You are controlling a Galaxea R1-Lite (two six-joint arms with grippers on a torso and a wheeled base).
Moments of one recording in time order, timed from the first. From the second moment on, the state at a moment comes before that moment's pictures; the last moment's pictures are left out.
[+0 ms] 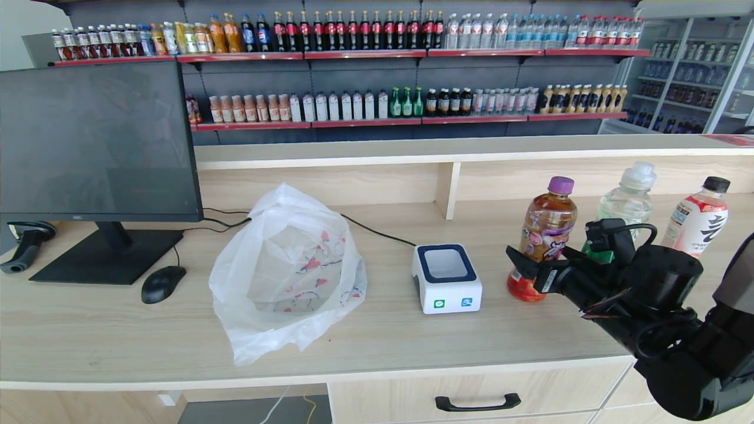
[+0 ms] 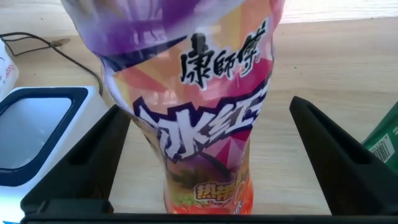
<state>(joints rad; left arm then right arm) 0.00 0.00 0.00 0.00 0.00 0.00 0.18 2.04 -0.44 -1.57 0.01 0.08</state>
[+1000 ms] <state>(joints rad) 0.00 0.00 0.00 0.00 0.00 0.00 0.18 2.07 -0.52 -1.57 0.01 0.07</state>
